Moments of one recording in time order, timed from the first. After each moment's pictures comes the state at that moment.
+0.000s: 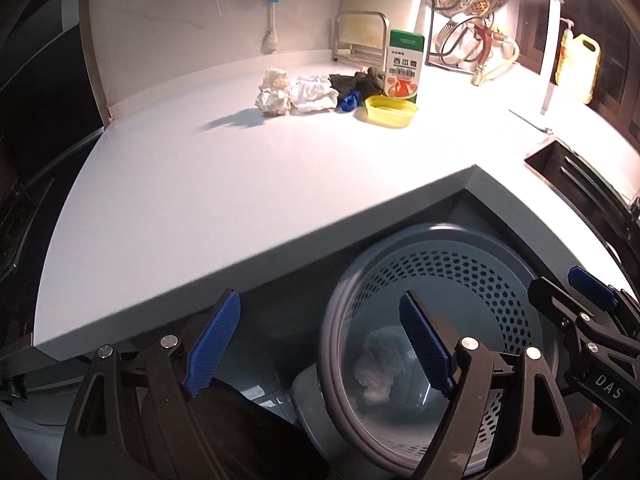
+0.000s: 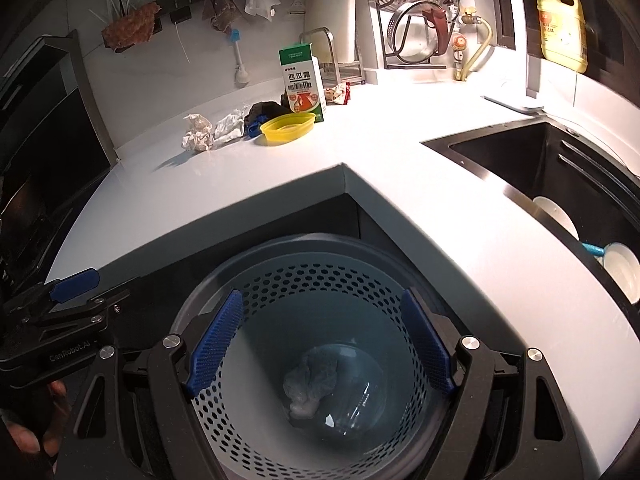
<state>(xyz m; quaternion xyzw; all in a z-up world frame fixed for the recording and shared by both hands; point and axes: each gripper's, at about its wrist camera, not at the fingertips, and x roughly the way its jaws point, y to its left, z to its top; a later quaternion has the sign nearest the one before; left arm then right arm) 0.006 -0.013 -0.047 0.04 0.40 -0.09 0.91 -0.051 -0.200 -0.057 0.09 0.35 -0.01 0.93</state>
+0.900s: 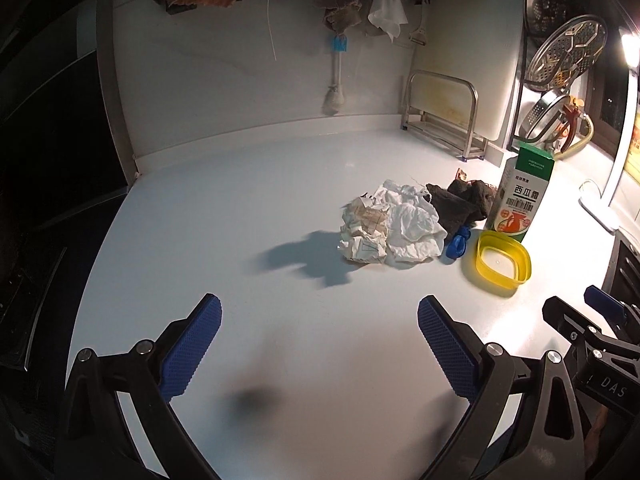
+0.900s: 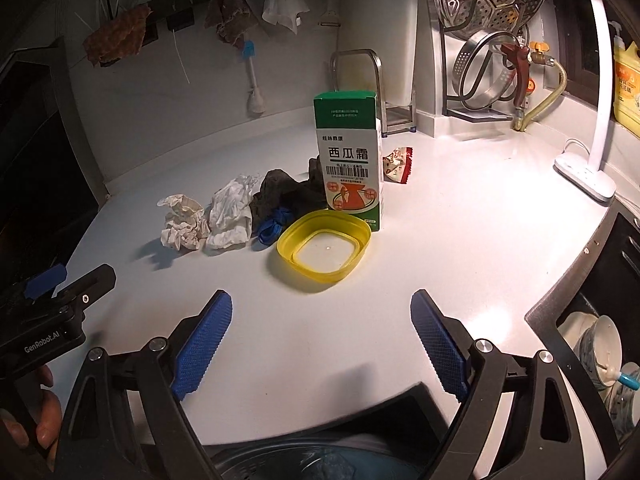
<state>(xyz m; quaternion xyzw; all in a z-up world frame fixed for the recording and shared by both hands) 0.160 0.024 0.001 0.02 0.33 -0.02 0.94 0.138 -0.189 -0.020 0.07 0.34 0.02 0.94</state>
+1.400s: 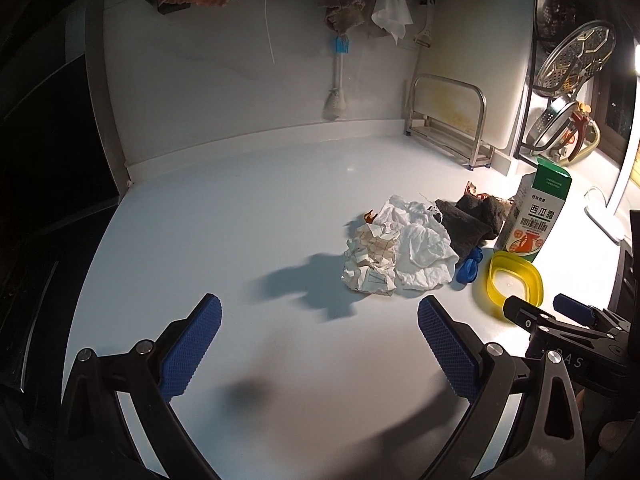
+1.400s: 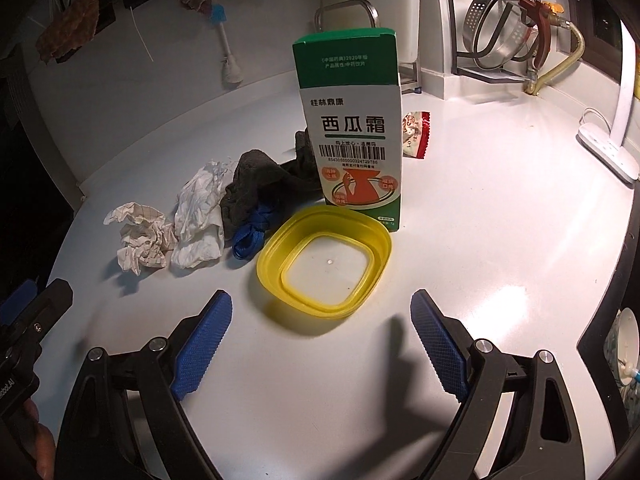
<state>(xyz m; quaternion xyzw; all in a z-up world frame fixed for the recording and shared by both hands) 0.188 0.027 0.004 0.02 0.33 -0.02 0.94 0.206 -0.186 -0.044 0.10 0.40 0.00 0.91</state>
